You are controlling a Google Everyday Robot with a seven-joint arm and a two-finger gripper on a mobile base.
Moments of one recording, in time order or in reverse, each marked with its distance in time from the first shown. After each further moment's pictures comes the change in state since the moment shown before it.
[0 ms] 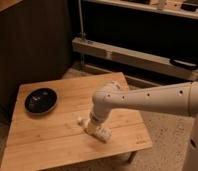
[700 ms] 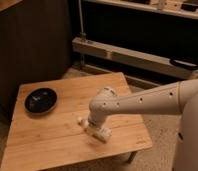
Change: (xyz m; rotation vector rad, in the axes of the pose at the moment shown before) arm 0.001 -0.005 0.025 0.080 0.021 -0.015
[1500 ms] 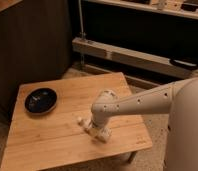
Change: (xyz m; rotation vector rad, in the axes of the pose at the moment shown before) arm 0.020 -0.018 0.029 0.014 0.058 0.057
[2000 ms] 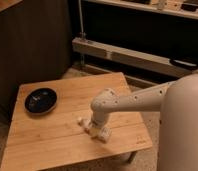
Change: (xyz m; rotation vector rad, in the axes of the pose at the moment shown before) arm -0.008 0.000 0.016 -0.089 0.037 0.029
